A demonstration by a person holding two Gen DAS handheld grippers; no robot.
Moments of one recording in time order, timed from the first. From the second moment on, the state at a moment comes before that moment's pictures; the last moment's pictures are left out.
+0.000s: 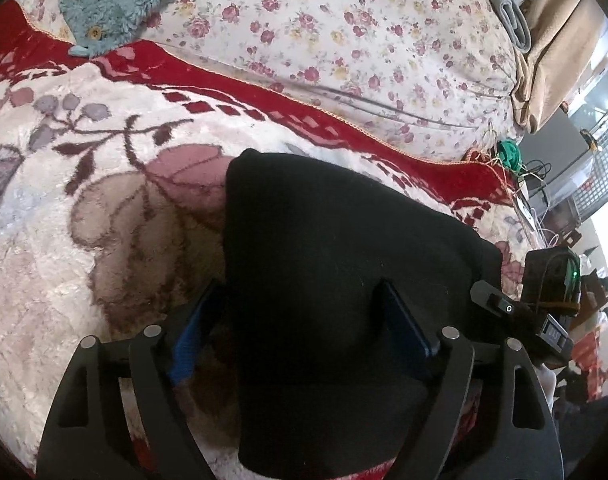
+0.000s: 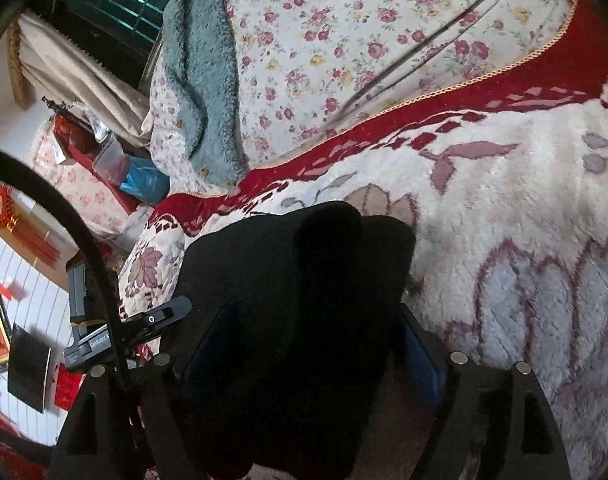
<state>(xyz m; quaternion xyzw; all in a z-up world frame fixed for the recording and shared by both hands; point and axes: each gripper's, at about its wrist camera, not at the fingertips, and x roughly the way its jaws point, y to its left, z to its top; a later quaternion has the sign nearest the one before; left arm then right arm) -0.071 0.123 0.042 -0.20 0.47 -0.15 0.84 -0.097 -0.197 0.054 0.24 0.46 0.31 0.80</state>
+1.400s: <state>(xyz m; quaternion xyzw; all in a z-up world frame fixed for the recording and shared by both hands) -0.105 0.227 0.121 -0.18 0.40 -0.08 0.89 -0.091 -0.070 0.116 0.22 0.40 0.39 0.80</state>
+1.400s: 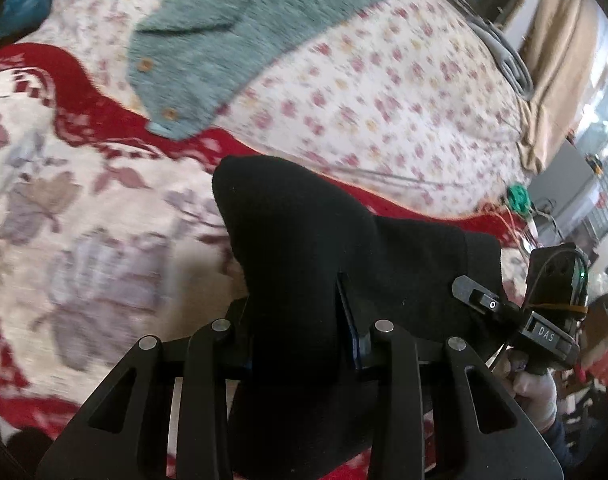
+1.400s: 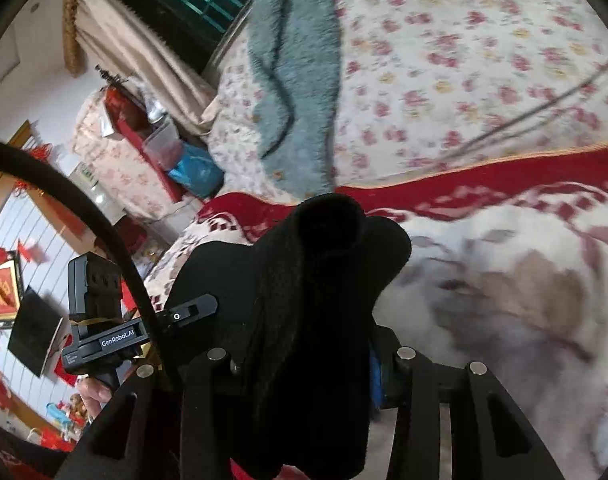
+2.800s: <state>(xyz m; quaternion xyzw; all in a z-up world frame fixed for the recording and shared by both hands) -0.113 0.343 0.087 -0.19 0.41 0.11 0.88 -0.067 0.038 0.077 0.13 0.46 0.38 0.79</state>
